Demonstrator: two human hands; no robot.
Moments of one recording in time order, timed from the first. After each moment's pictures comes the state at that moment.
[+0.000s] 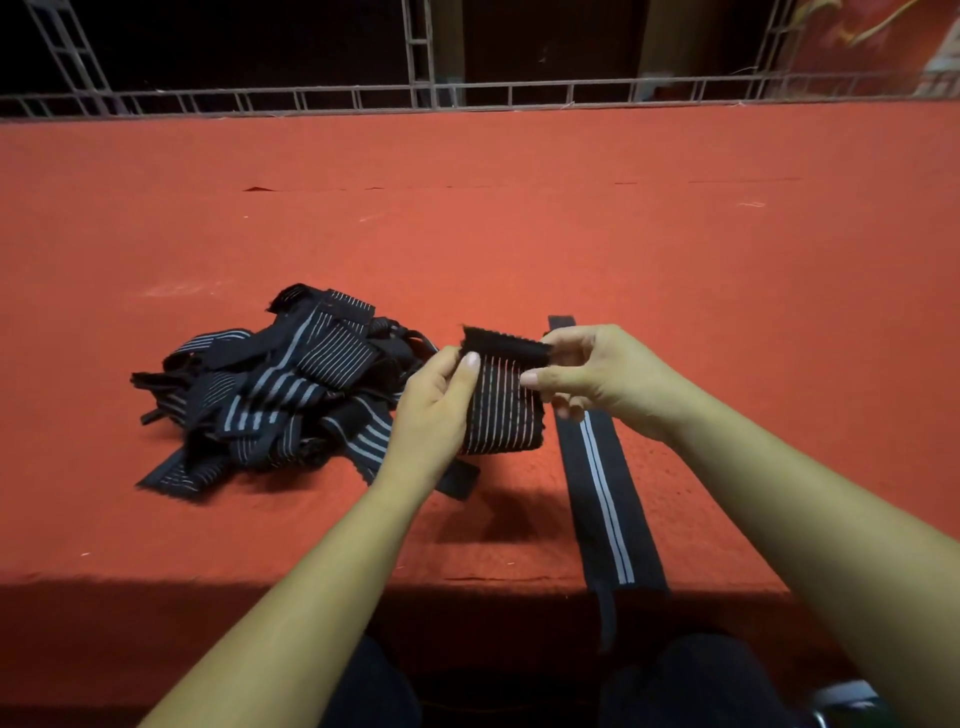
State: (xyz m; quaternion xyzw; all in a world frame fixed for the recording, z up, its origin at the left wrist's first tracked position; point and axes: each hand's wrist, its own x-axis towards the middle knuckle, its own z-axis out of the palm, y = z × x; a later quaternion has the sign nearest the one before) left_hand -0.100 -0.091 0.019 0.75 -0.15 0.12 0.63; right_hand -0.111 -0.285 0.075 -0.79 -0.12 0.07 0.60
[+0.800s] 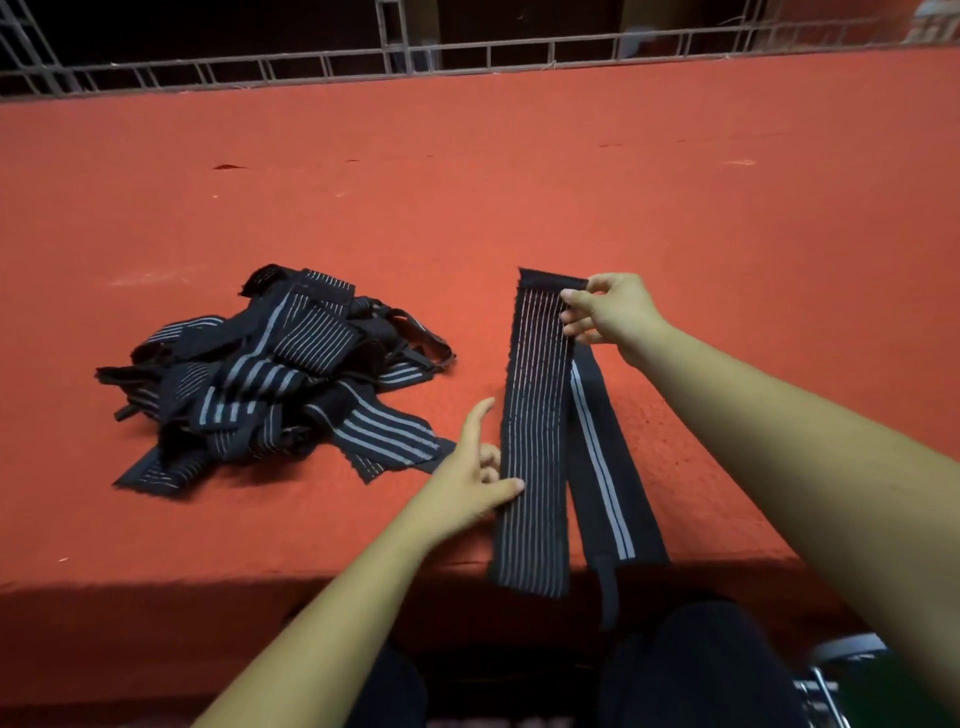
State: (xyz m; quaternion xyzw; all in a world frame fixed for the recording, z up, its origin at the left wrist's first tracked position) left_hand -0.107 -0.096 -0.076 0.77 -0.18 -0.18 0.58; right_hand -0.016 -0.326 0.028 -0.77 0.11 -0.06 0.63
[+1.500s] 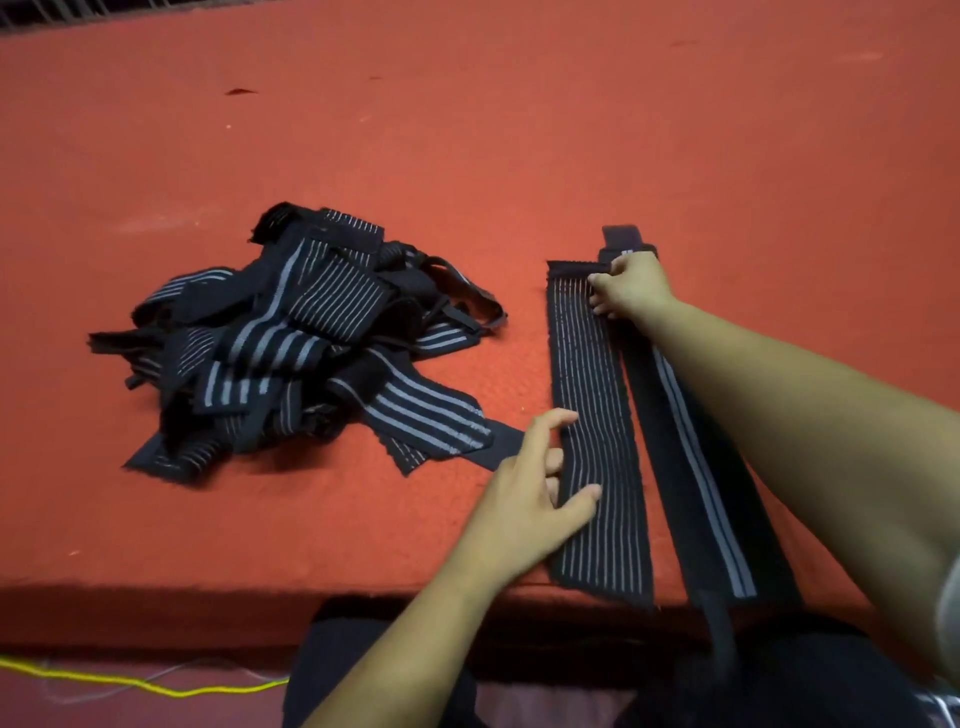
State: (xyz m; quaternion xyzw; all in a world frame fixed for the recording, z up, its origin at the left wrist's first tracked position) left_hand -0.106 -0.096 -0.113 0.80 -0.19 -0.11 0.56; right_hand 0.112 -0.306 -0.087 -0.86 0.14 -0.04 0.49
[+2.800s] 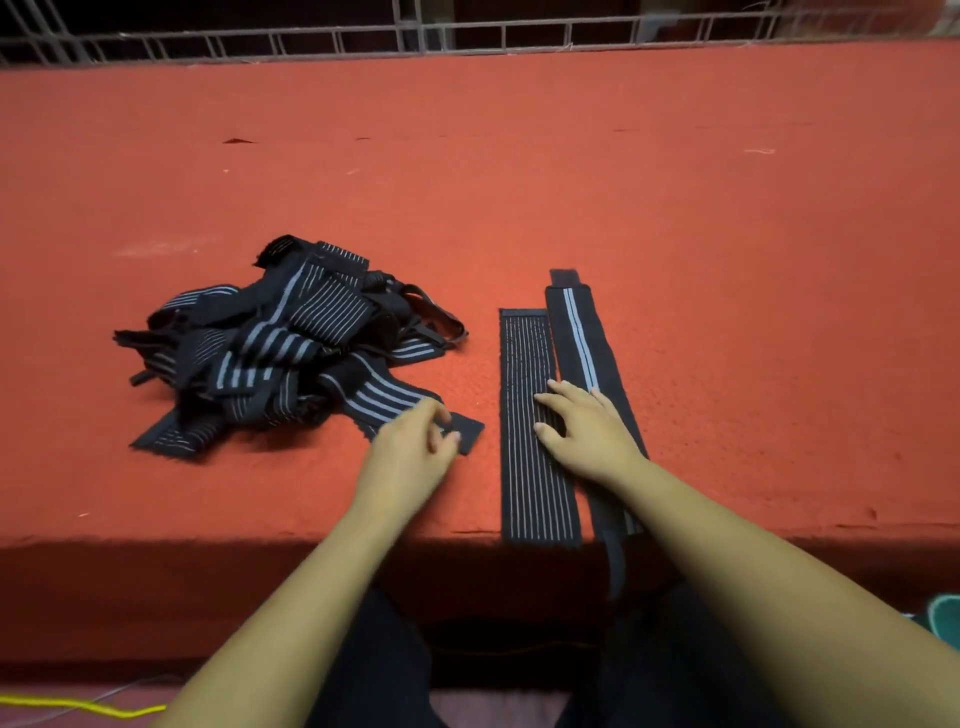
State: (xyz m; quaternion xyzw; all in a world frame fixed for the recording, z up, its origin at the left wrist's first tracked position) left_hand -0.112 -0.040 -0.081 0.93 -0.14 0.13 0.33; right_hand -0.095 -0.287 -0.101 -0.98 -0.06 -0.01 0.19
